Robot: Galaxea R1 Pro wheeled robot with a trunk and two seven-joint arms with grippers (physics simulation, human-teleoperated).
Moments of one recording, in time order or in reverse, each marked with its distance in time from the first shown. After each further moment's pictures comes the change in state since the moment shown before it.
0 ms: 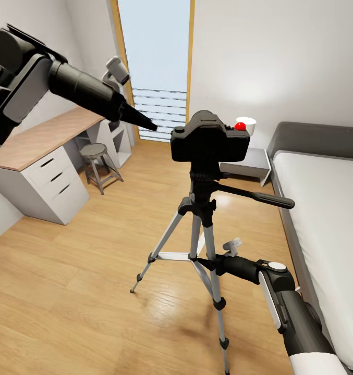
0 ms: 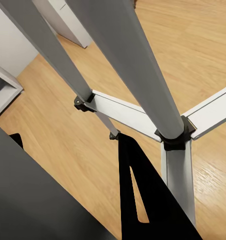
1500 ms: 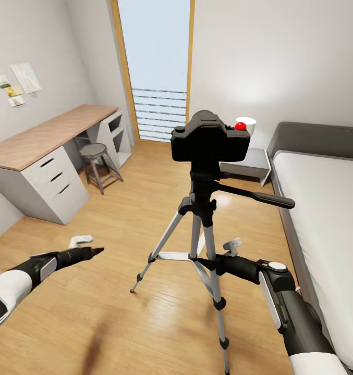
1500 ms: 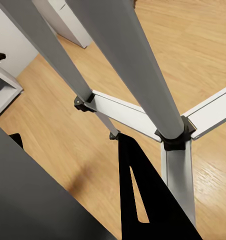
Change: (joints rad) left arm 0.787 -0.026 0.023 1.039 0.313 -0.937 0.613; right arm 0.000 0.000 -0.001 0.000 -0.001 0.001 -0.001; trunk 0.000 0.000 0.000
